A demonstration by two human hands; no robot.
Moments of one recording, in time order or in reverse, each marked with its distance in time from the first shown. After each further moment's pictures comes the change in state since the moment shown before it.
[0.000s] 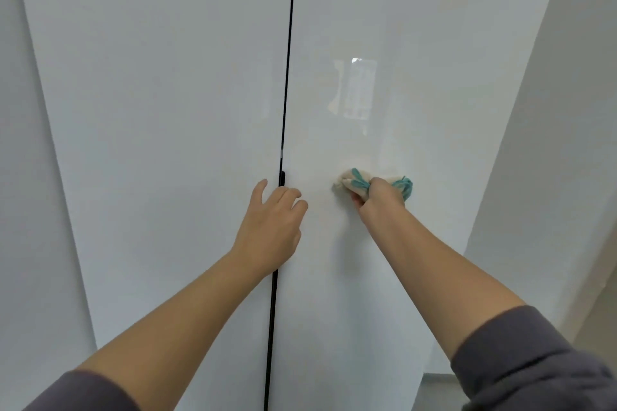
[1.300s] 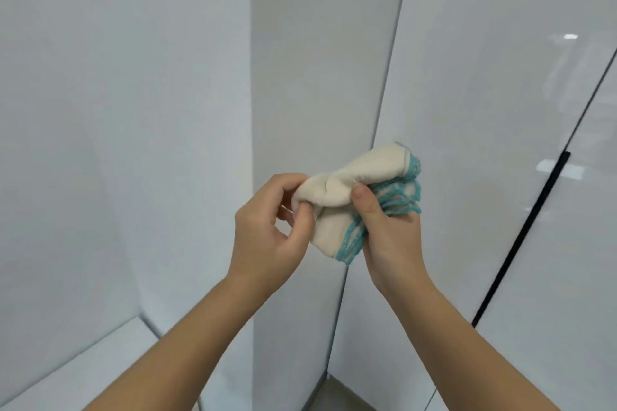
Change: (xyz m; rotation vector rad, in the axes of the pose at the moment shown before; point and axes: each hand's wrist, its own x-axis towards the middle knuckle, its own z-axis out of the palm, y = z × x) left_hand -0.323 -0.097 -0.360 -0.530 0.510 -0.657; right_hand -0.466 0.215 -0.043 -0.200 -1.173 -0.072
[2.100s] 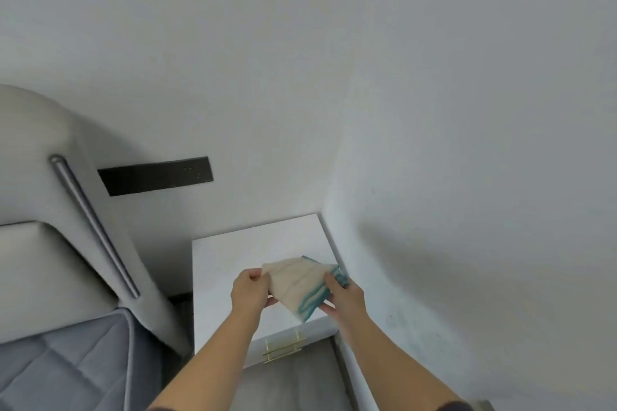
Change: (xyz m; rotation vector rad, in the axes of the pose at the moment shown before) left_hand -0.305 -0.339 -0.322 0.151 0.773 -1.628; right_hand -0.138 0.505 0.205 -0.209 -0.220 1.244
